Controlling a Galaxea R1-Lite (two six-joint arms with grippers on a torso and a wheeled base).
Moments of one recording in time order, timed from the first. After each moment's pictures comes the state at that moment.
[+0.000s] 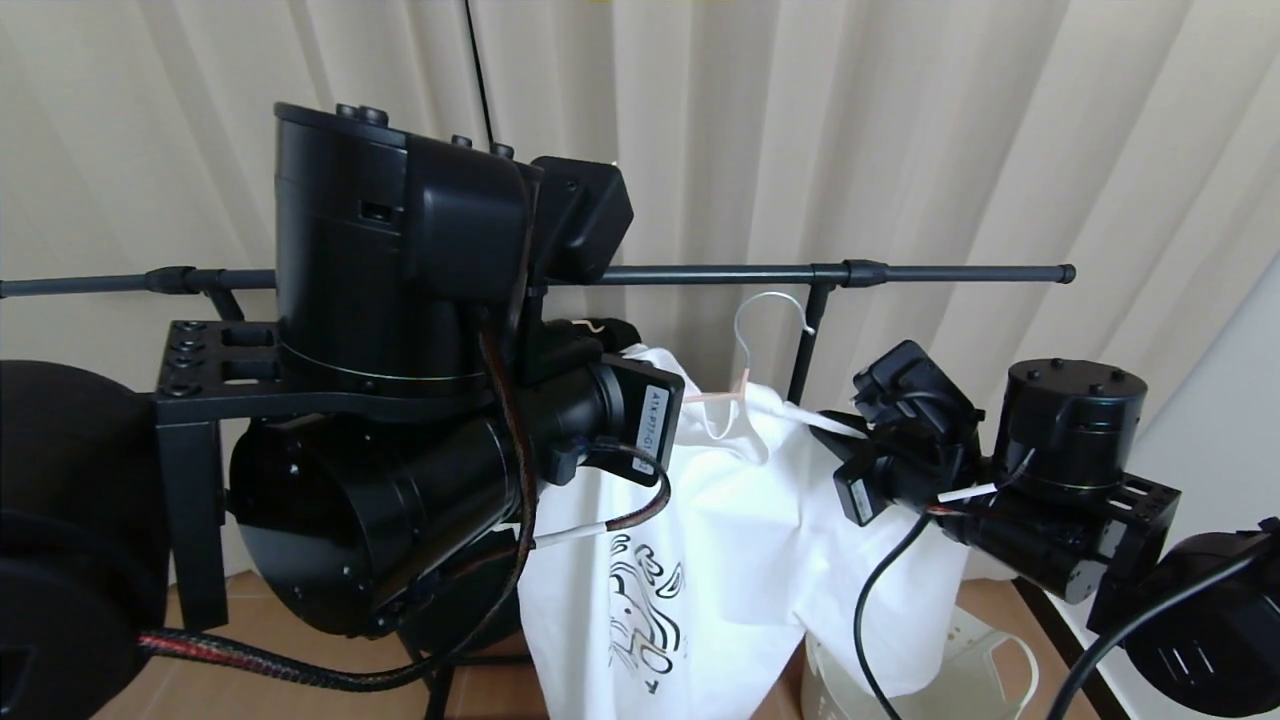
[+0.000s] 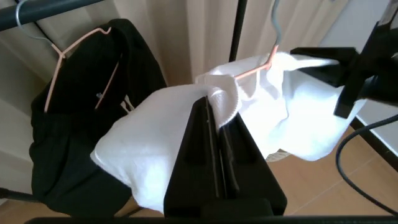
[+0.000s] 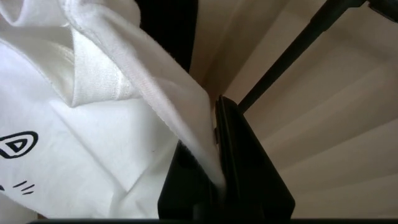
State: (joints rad) left arm -0.94 1.62 -1.14 -0.17 0.46 -0.06; right arm 0.49 1.79 -0.61 -0.95 -0.08 -0.29
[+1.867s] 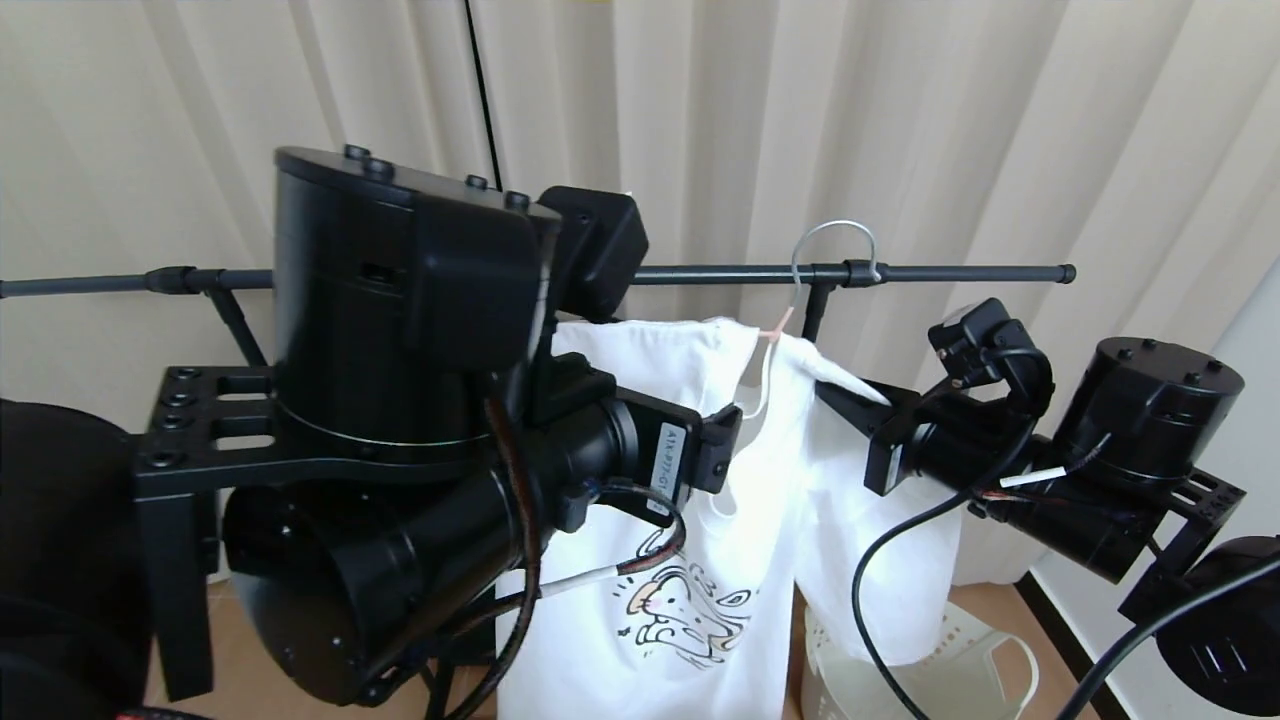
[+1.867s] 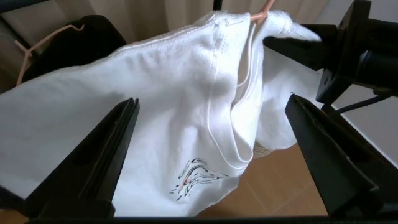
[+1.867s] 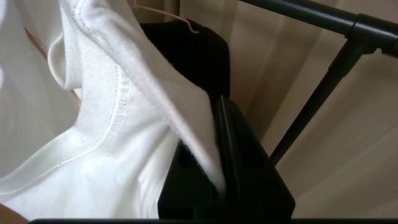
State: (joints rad) left arm -0.98 1.60 -1.09 -0.18 0.46 -0.09; right arm 0.42 1.75 -0.57 -1.13 0.17 -0.10
